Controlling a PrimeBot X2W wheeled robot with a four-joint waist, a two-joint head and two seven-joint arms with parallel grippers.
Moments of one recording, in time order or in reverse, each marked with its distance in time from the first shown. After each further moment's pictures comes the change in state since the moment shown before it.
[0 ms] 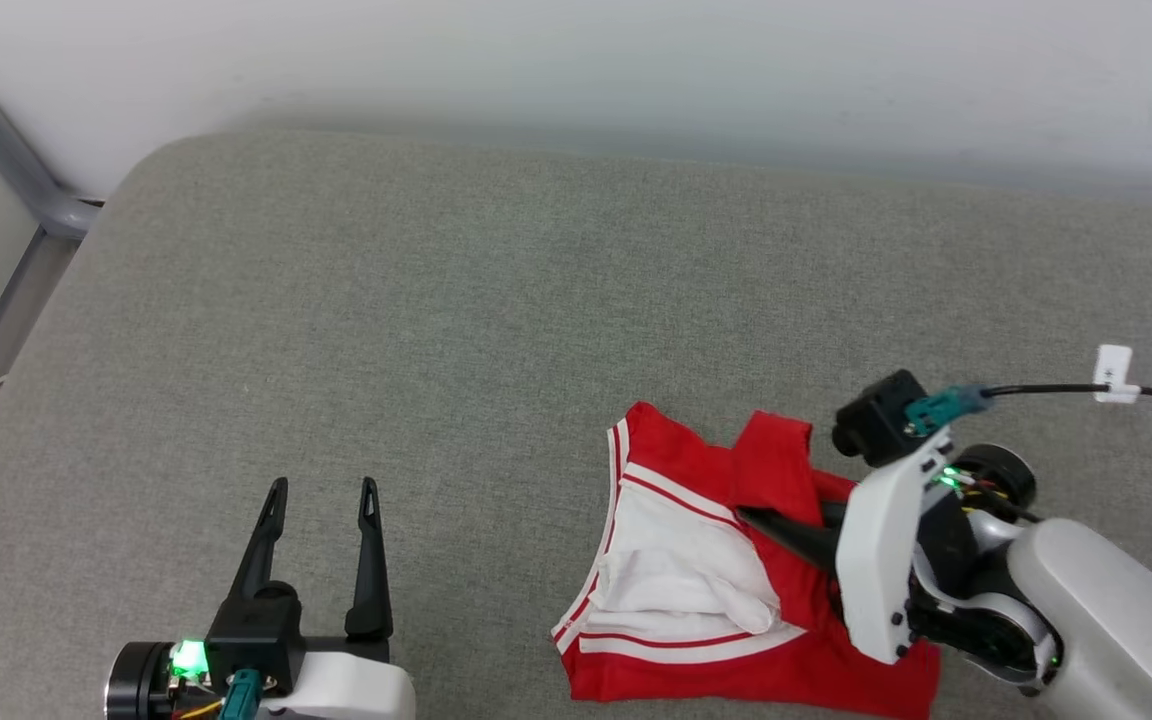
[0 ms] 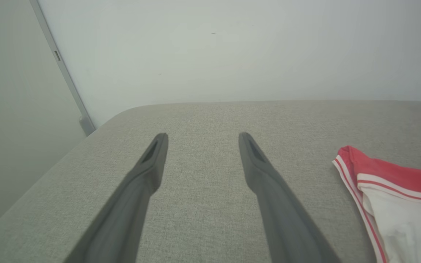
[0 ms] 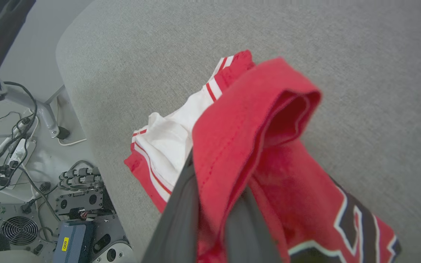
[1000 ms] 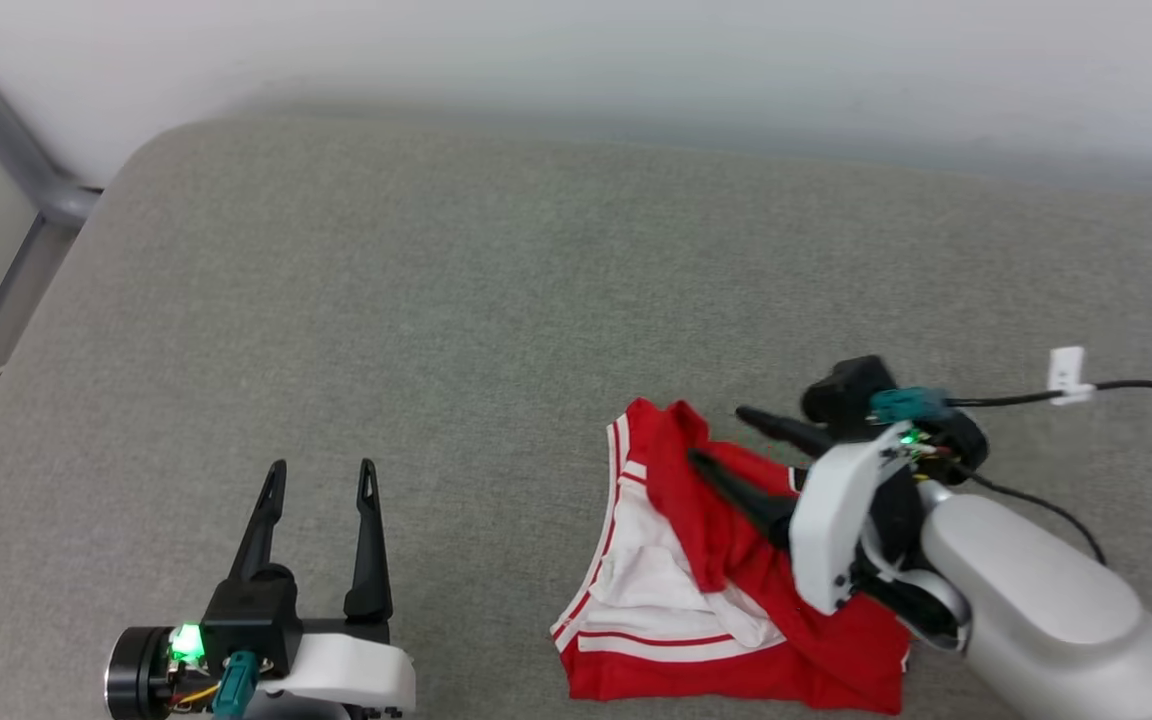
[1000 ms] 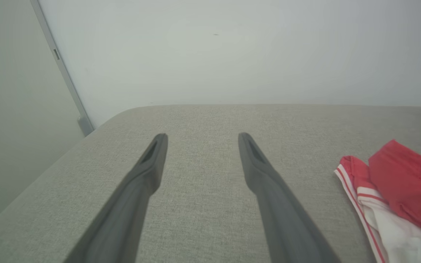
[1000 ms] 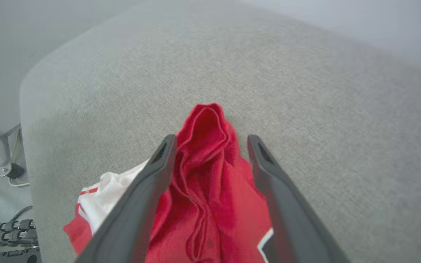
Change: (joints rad) left arm -0.042 -0.023 0.018 0.017 0.001 -0.016 0.000; right arm -0.221 0.159 0.256 0.432 -0.072 0.000 -0.445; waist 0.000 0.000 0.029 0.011
